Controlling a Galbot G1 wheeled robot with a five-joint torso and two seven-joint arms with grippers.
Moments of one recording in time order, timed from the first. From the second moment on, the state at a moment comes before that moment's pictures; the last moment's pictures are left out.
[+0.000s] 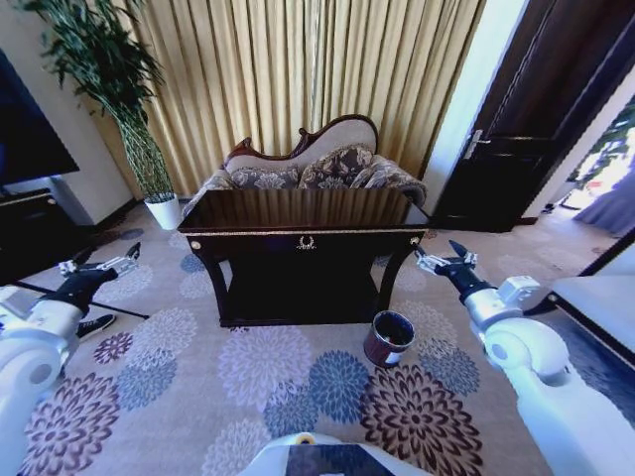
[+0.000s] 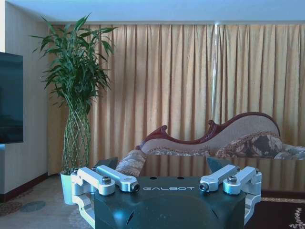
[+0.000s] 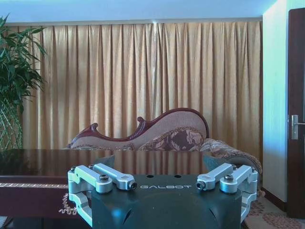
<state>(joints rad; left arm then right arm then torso) 1.59 -0.84 -1.19 -2.20 -0.96 0.33 -0.11 -1.40 0.89 0.81 2.19 0.77 -0.28 0.11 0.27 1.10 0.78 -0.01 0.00</state>
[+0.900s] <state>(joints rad) 1.60 -0.84 -1.20 -2.19 -0.97 0.32 -0.10 -1.43 0.90 0.82 2.19 0.76 -0.28 0.11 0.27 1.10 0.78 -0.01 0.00</state>
